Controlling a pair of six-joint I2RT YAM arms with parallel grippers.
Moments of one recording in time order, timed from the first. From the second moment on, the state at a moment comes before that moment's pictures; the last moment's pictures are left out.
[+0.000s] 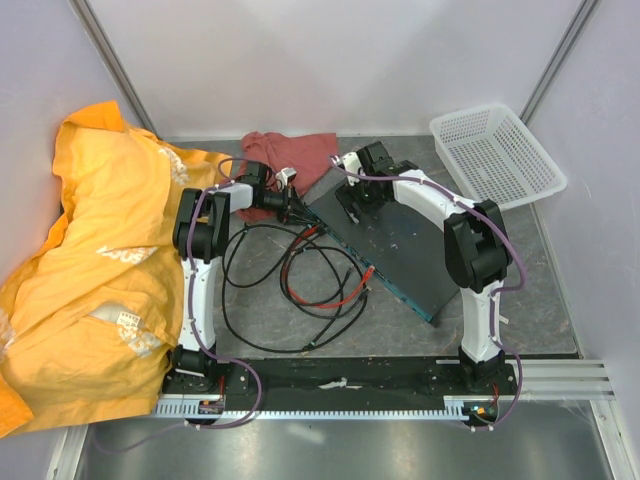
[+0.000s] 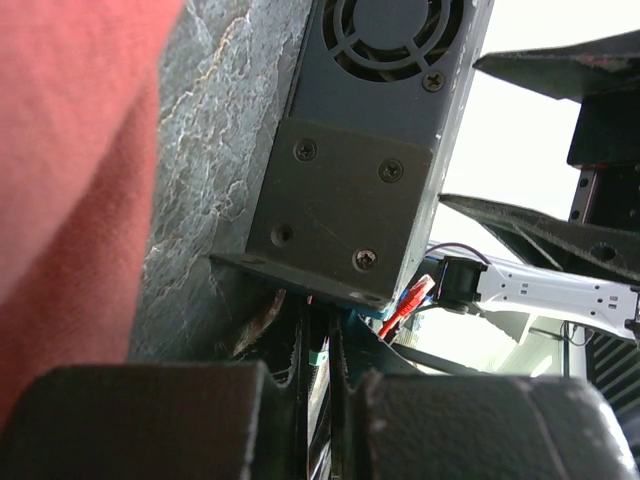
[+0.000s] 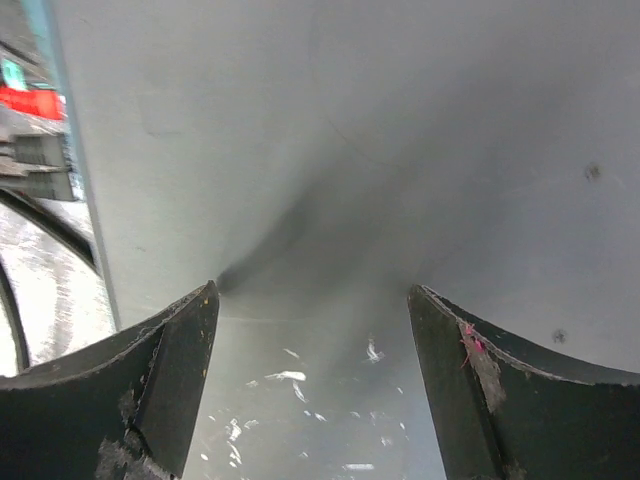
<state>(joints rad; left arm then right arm) -0.16 2.42 1.63 -0.30 1.14 -0.46 0.46 2.07 1.65 -0.61 -0.12 -0.21</state>
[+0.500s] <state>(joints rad) -0.16 2.53 1.78 -0.15 1.18 -0.63 0.61 2.12 1.70 -0.59 -0.04 -0.31</state>
